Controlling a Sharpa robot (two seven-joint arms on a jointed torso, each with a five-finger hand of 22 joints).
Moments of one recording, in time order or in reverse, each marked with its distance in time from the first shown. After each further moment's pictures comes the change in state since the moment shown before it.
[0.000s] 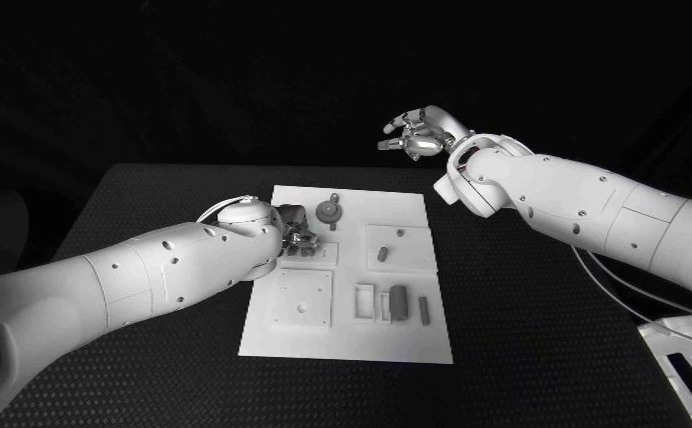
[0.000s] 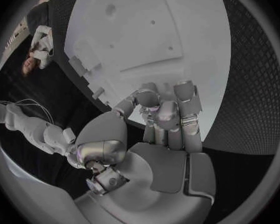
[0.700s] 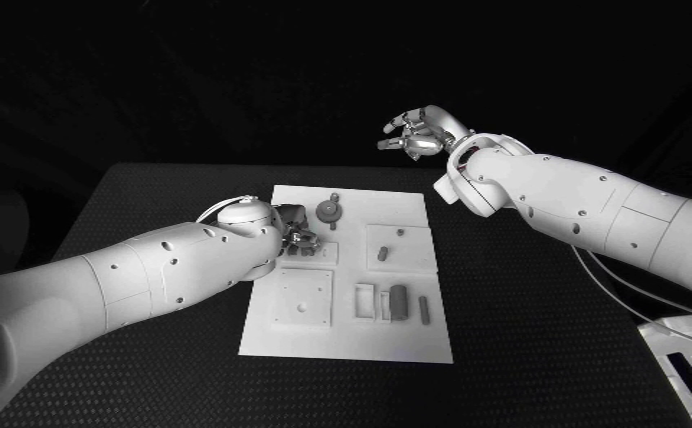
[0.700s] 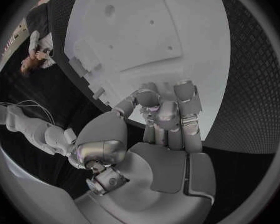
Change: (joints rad) left arm -0.001 -0.003 -0.001 0.004 -0.011 -0.004 0.006; left_hand 0.000 0.000 -0.001 -0.001 -0.008 0.000 0.000 -0.003 0.000 0.000 0.000 0.000 -0.001 0.002 -0.002 0.004 -0.002 -0.001 0.000 0.000 0.000 0.000; right arm 0.000 0.000 0.000 0.000 0.000 0.001 0.000; right_hand -0.004 0.004 0.000 0.000 0.000 0.000 0.000 0.000 -0.001 0.000 0.000 0.000 -0.001 0.000 0.000 0.003 -0.001 0.000 0.000 0.000 0.000 0.000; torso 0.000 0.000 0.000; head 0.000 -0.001
